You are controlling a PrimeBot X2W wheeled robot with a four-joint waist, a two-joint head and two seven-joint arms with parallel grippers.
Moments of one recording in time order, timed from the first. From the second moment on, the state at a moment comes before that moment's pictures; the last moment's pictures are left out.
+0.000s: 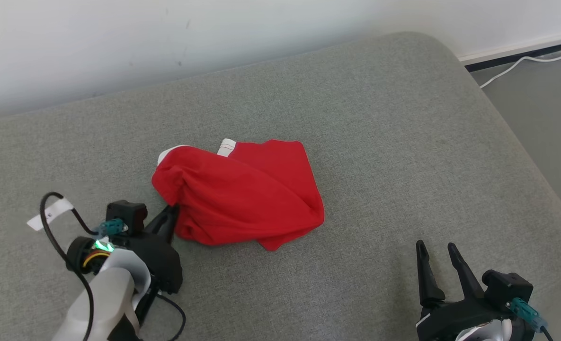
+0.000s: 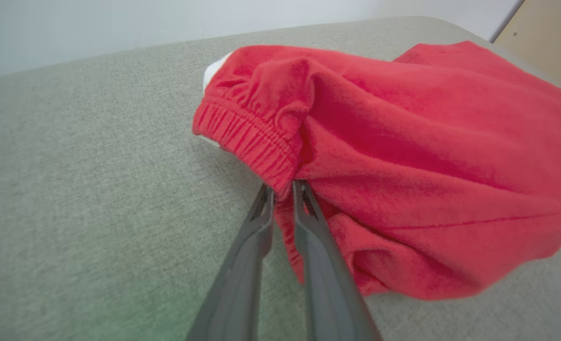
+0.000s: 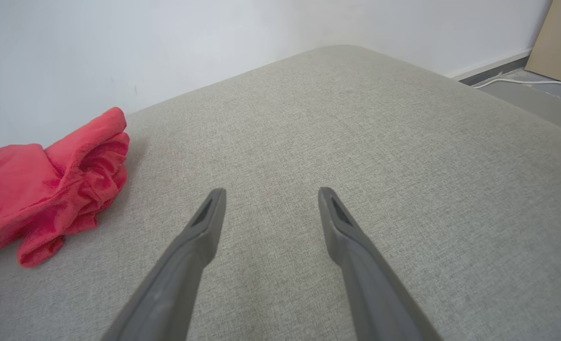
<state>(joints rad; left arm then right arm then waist) -0.82 0.11 -0.48 1.04 -0.39 -0.13 -0.24 -0.18 -0.10 0.18 0.35 0.31 0.13 -0.26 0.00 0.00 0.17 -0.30</state>
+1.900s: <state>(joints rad) -0.46 0.36 -0.49 0.02 -0.35 -0.03 0.04 -0.13 -0.09 0.14 0.38 0.31 0.13 -0.26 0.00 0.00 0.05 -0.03</state>
